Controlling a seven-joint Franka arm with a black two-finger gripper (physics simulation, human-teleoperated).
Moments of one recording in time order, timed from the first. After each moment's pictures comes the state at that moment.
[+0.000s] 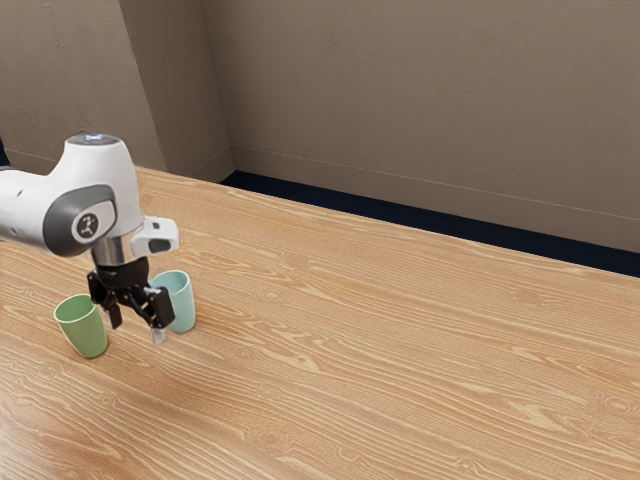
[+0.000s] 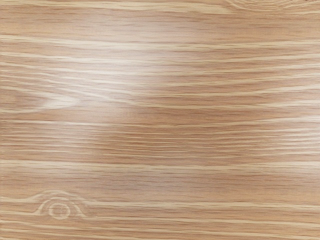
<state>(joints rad) 0.01 -0.23 0.12 -2.44 0.06 2.09 0.05</state>
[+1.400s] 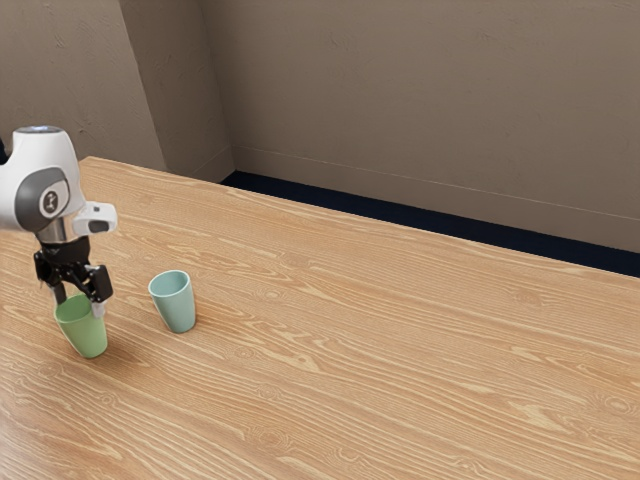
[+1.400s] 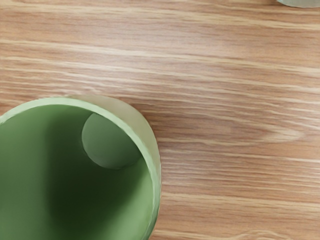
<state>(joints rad) 0.07 0.02 0.36 -2.21 0.11 2.11 0.30</state>
